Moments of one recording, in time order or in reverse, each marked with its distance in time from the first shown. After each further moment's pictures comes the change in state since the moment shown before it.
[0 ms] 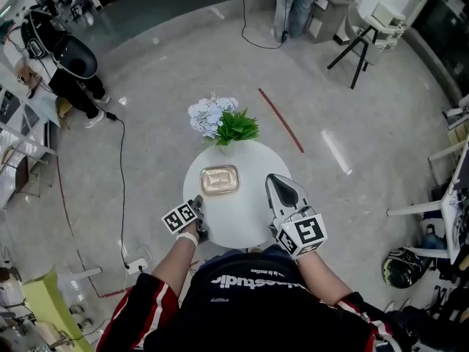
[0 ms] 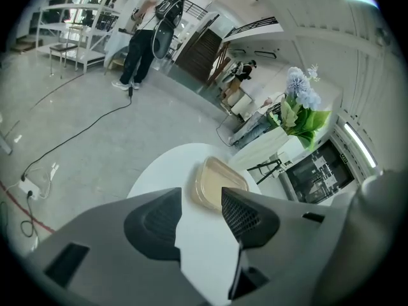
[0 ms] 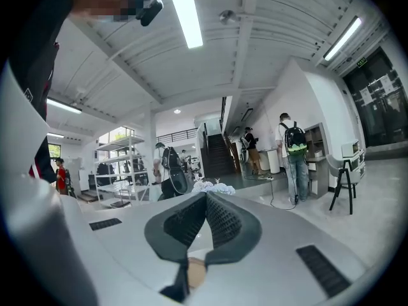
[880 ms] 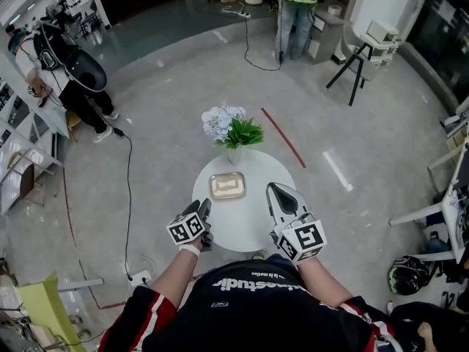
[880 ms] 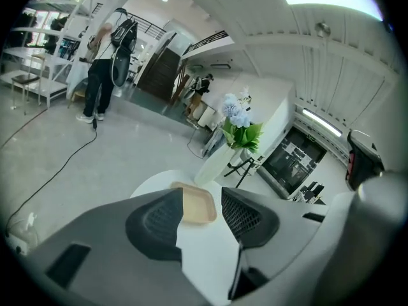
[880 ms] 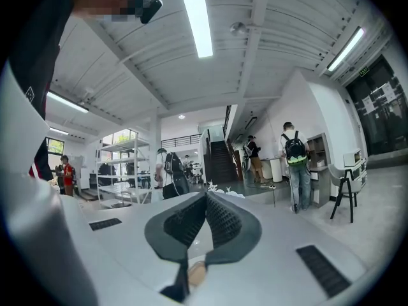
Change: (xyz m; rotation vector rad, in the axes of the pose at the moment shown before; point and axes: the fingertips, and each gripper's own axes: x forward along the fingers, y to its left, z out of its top) left arm -0.086 -0.063 0.018 0.268 -0.131 -0.204; right arm -0.042 0.059 0.015 -0.045 -0.065 0.010
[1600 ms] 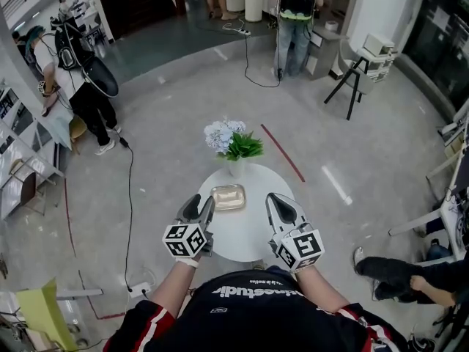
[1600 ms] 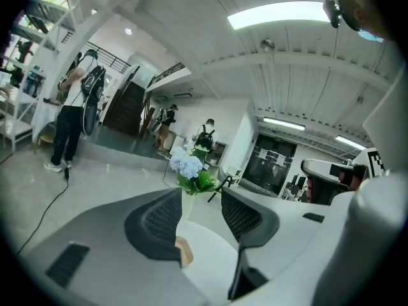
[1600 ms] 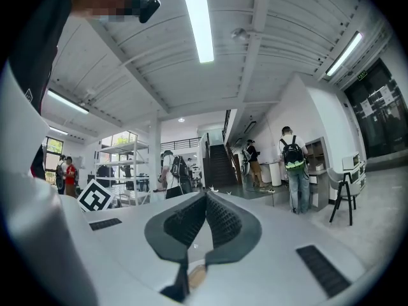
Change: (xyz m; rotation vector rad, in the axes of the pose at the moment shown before) left arm -0.070 -0.111 0.093 0.285 -0.249 -0.188; right arm -0.014 0.013 0.014 -0.009 -0.037 -0.011
